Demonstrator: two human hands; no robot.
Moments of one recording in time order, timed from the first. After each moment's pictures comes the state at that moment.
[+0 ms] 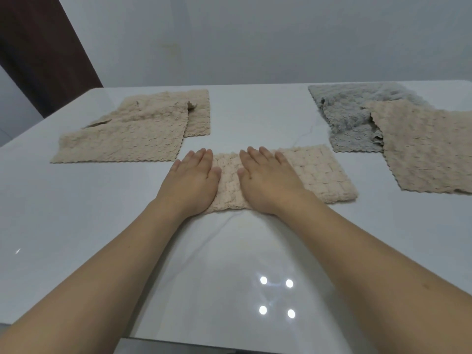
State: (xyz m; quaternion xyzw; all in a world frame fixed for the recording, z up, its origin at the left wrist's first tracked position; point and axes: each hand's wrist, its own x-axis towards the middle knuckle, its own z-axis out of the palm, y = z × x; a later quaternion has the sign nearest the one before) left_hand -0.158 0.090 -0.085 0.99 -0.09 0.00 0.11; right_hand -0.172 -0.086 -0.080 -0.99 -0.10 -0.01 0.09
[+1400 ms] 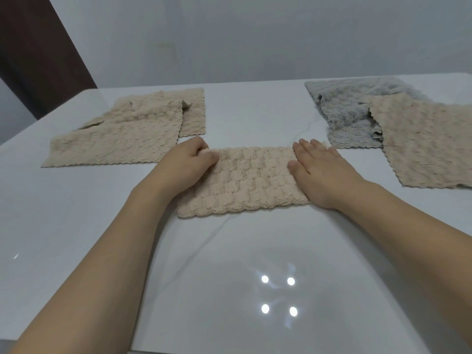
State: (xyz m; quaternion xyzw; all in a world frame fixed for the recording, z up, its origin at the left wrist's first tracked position) left_hand -0.142 0.090 -0.052 0.93 -0.07 0.02 0.36; right_hand -0.177 -0.177 -0.075 -1.00 -0.03 0.00 0.07
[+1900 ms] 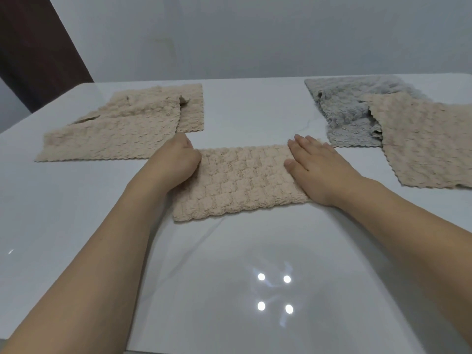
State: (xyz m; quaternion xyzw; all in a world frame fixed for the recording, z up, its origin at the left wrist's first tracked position) left_hand -0.135 0.096 -0.051 0.94 0.02 -0.01 0.35; right_hand -0.172 -0.180 -0.076 -0.99 -0.08 -0.01 0.07
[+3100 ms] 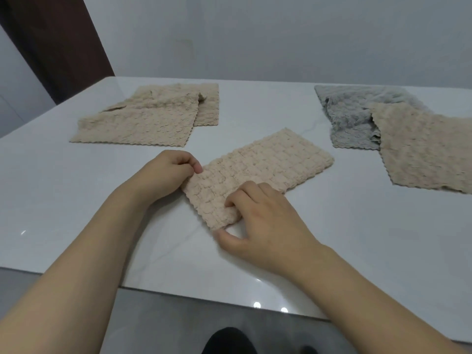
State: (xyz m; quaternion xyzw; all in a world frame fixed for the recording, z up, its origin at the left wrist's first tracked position) left_hand -0.203 0.136 -0.051 0.90 -0.02 -0.05 0.43; right_hand -0.294 -0.073 -0.073 -0.95 -0.24 -0.13 0.16
